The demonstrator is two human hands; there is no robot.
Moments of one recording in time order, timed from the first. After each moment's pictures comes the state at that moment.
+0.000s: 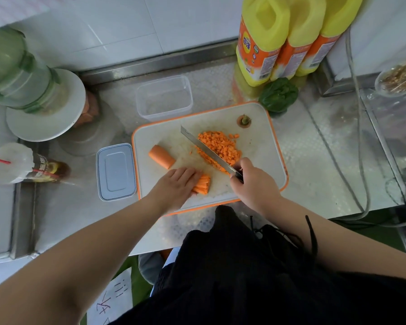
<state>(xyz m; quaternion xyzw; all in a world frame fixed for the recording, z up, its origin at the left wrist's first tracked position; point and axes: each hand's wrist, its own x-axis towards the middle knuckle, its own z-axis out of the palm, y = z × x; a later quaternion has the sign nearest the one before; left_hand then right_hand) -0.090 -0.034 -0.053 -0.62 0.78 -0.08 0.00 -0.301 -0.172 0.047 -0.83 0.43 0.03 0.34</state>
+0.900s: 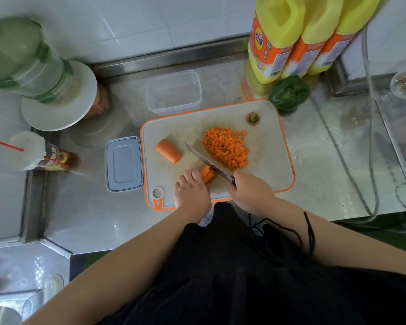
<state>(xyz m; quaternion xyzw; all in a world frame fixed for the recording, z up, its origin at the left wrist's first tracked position) -0.180 -0.049 -0.025 -0.89 0.43 0.11 0.10 -0.292 -0.159 0.027 -0.85 0.38 0.15 0.33</state>
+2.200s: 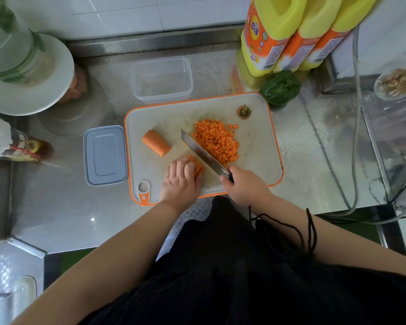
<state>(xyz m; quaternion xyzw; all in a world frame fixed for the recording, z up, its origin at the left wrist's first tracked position) -0.158 -0.037 -0.074 -0.80 0.55 -0.07 -0.24 -0.295 -0.160 0.039 -0.83 0.40 0.18 0.34</state>
